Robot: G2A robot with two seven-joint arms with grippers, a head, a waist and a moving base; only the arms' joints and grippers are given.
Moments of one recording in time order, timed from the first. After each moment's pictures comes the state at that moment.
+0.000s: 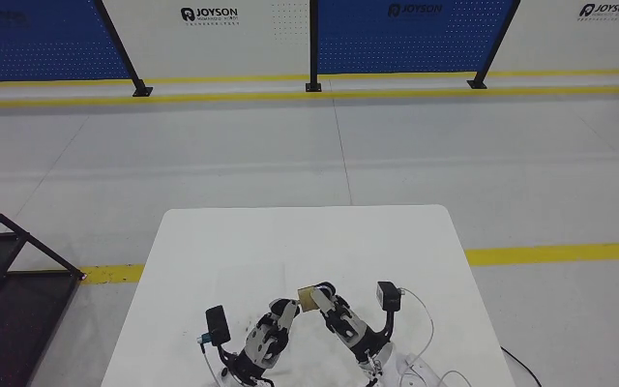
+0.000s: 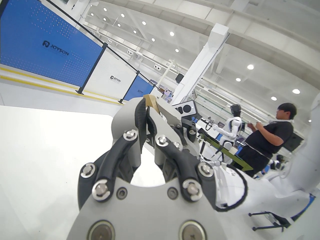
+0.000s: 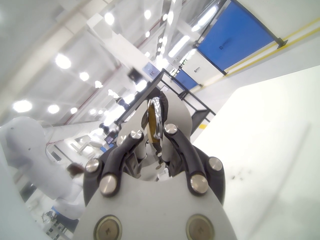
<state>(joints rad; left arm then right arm) 1.98 -1.20 -1.14 -1.75 1.02 -0.63 0.66 -1.75 -1.27 0.99 -1.66 -0.44 -0.77 -0.13</state>
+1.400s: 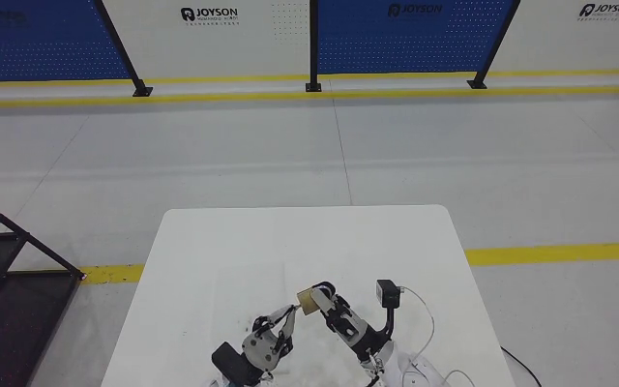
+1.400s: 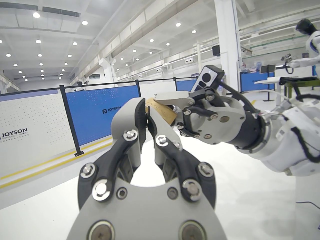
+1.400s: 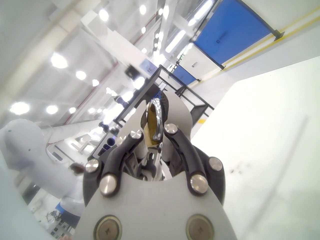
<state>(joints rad) 1.91 -1.19 -1.11 -1.64 1.65 -0.08 1.03 -1.76 -1.26 1.00 -1.68 -0.40 -0.74 -0.07</state>
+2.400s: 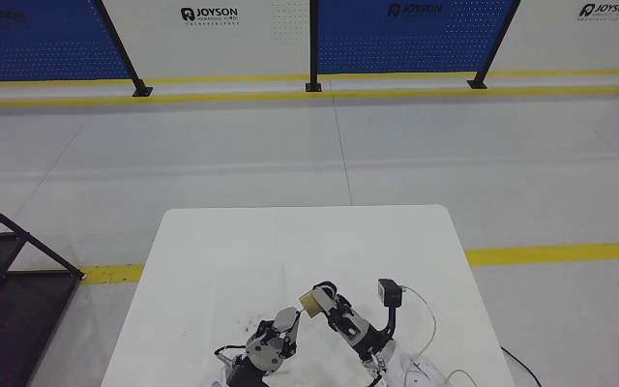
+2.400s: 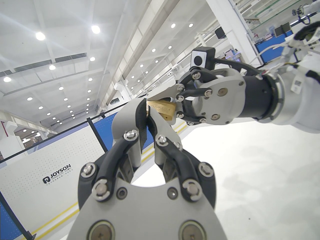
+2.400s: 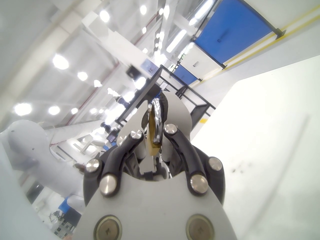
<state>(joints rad) 1.85 -1.19 -1.08 -1.56 1.83 0.20 1.13 -1.76 -1.25 1.00 -1.69 -0.37 -0.74 -0.06</state>
